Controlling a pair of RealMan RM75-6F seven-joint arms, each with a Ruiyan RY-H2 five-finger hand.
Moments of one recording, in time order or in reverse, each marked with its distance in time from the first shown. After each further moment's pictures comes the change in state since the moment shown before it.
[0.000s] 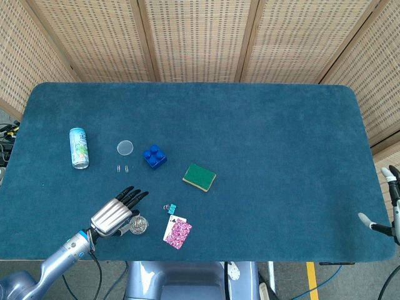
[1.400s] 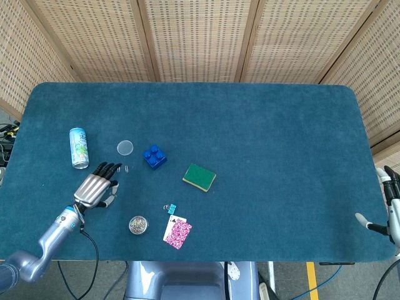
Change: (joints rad) left arm -0.004 -0.161 -0.083 0.469 -0.101 -0.014 -0.277; right arm 0.010 -0.015 -0.002 -0.002 0.010 -0.015 -0.047
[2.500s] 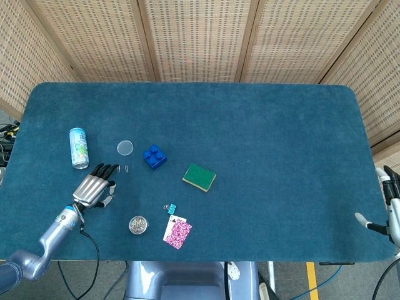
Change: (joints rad) left arm 0.002 -0.053 0.009 0.108 -0.016 -0.045 -0.031; right arm 0.002 -0.002 0.000 0.000 0.002 -0.004 -0.006
